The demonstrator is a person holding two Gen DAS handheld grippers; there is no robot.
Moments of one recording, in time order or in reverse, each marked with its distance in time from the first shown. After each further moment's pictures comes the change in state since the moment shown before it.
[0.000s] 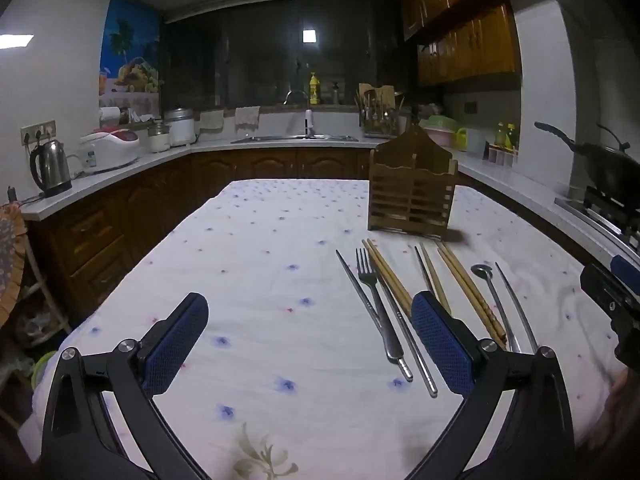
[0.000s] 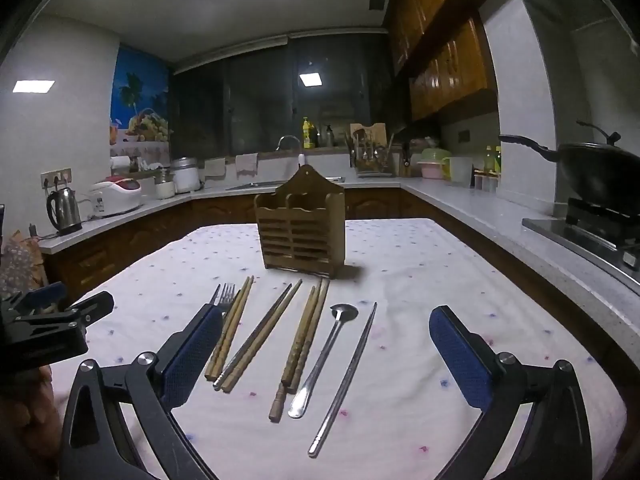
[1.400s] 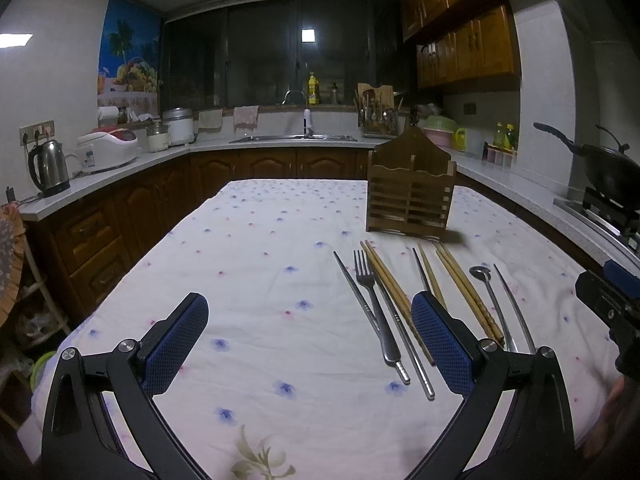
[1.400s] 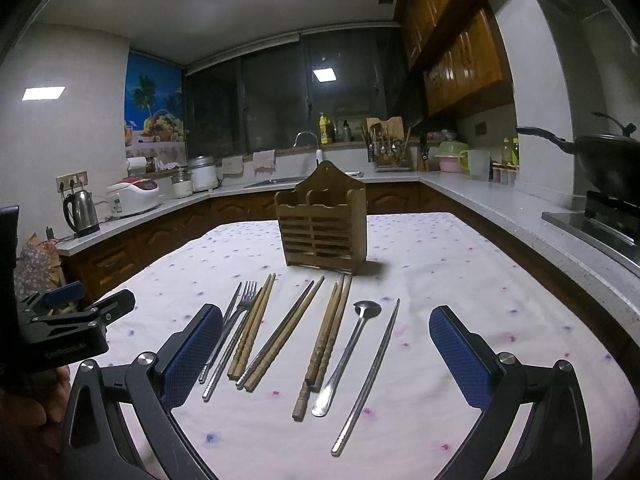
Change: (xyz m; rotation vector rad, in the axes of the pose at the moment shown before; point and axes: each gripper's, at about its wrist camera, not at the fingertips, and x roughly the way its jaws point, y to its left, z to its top) left arm -0.001 -0.002 0.003 -0.001 0.001 -0.004; right arm 0.001 0.008 -0.003 0.011 0.015 0.066
